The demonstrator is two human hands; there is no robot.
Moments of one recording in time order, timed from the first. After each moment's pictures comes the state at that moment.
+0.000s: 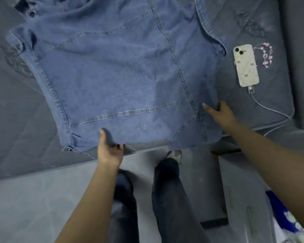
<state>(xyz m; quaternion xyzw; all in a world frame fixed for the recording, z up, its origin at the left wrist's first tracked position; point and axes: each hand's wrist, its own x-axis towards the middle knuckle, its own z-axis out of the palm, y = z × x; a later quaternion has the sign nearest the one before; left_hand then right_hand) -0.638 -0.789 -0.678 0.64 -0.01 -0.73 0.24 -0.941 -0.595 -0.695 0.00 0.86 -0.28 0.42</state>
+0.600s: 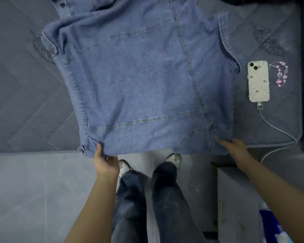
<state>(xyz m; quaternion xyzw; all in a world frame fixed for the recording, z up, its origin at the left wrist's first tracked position) -0.601 -0.748 -0.662 0.68 0.05 -0.63 0.38 -0.921 -0.528 -0.687 0.11 0.80 -0.35 0.48</state>
